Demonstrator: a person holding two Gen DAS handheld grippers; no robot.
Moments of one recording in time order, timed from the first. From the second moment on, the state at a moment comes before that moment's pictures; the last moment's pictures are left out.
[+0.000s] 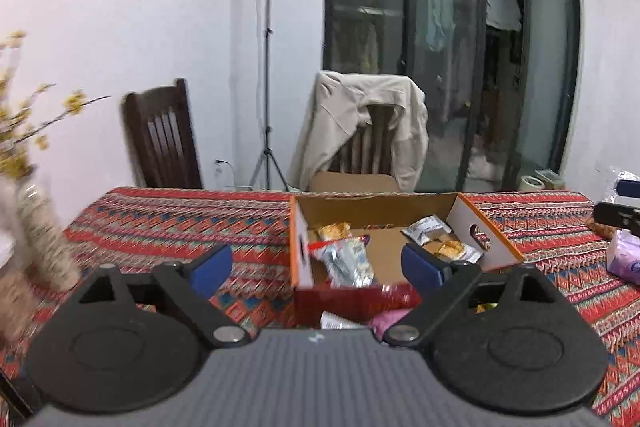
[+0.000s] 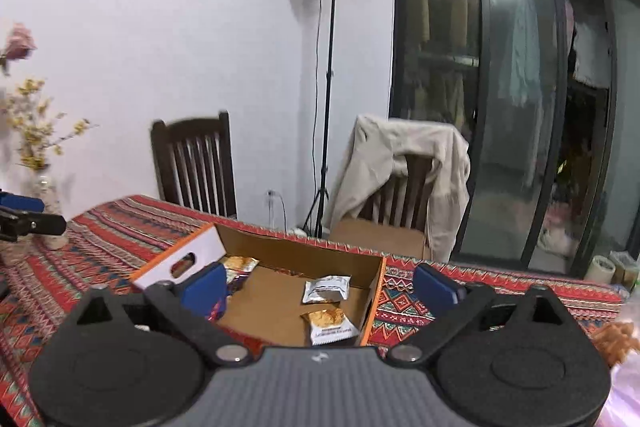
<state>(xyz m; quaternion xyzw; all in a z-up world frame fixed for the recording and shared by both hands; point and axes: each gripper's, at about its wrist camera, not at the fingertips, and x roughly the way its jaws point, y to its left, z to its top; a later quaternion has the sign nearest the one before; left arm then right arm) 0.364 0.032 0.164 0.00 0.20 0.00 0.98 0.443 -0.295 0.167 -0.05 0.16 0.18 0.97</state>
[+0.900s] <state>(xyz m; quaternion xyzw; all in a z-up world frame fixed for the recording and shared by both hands) 0.166 -0.020 0.039 0.00 0.26 0.03 0.97 0.186 -0.310 0.000 0.01 0.23 0.14 0.96</state>
